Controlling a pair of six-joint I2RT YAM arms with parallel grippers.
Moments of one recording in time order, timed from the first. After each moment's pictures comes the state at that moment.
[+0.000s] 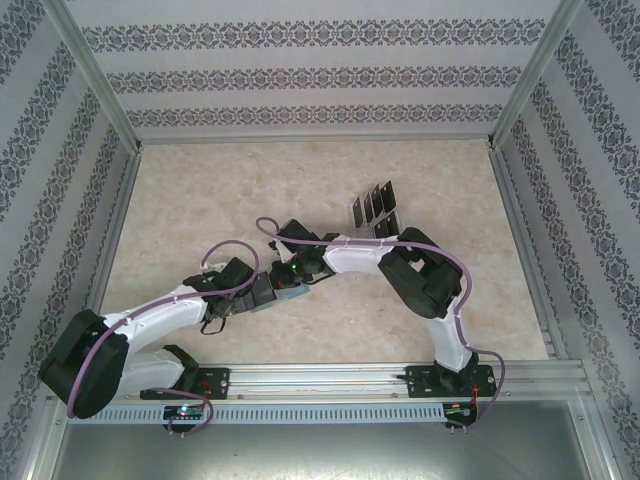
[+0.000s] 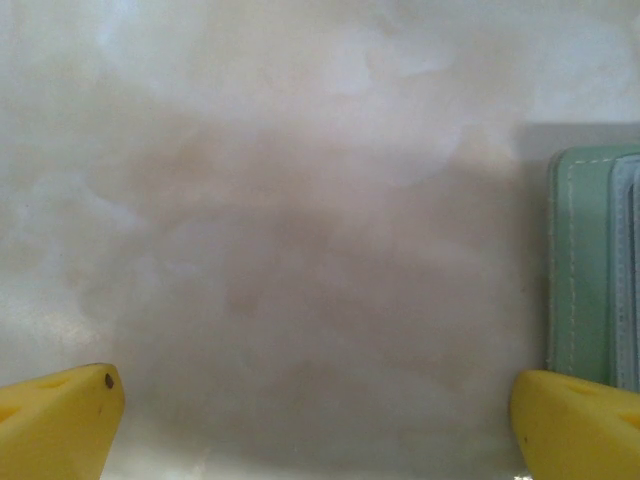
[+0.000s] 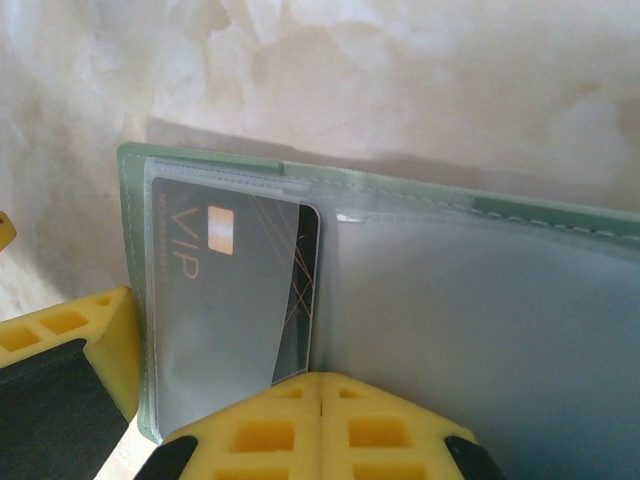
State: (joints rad) left arm -0.57 1.20 0.49 -0.62 -0.34 -0.87; right arm 0.88 2.06 1.29 -0.26 -0.43 0.59
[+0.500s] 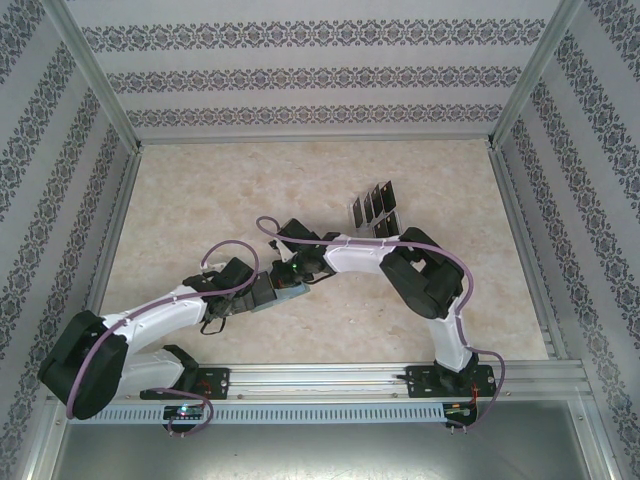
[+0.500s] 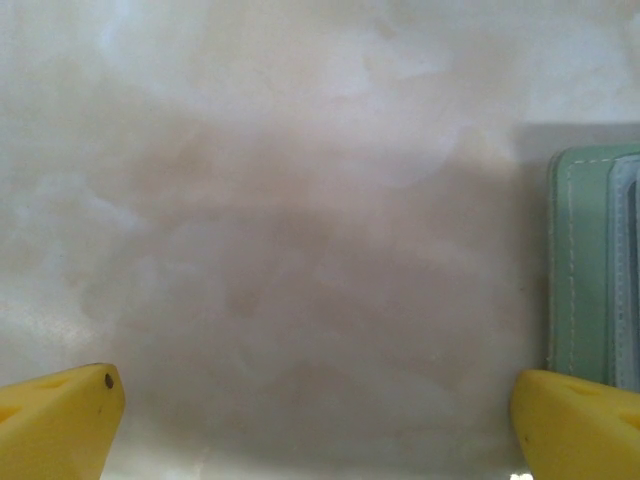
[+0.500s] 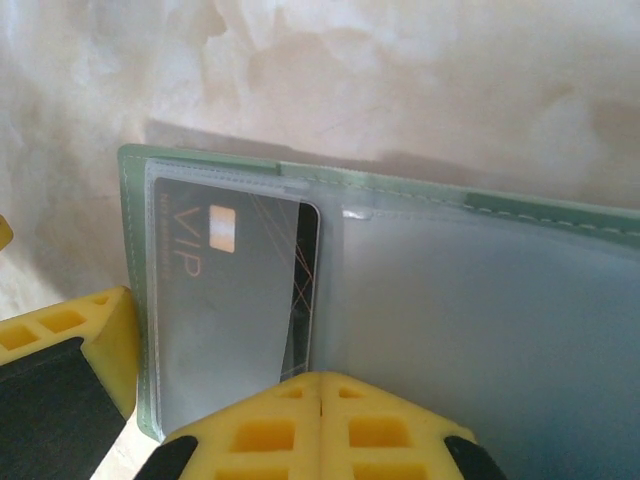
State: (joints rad) left arm -0.57 1.19 0.49 -0.62 -0.34 -0.87; right arm 0.87 2.04 1.28 -0.28 -0.41 0.59
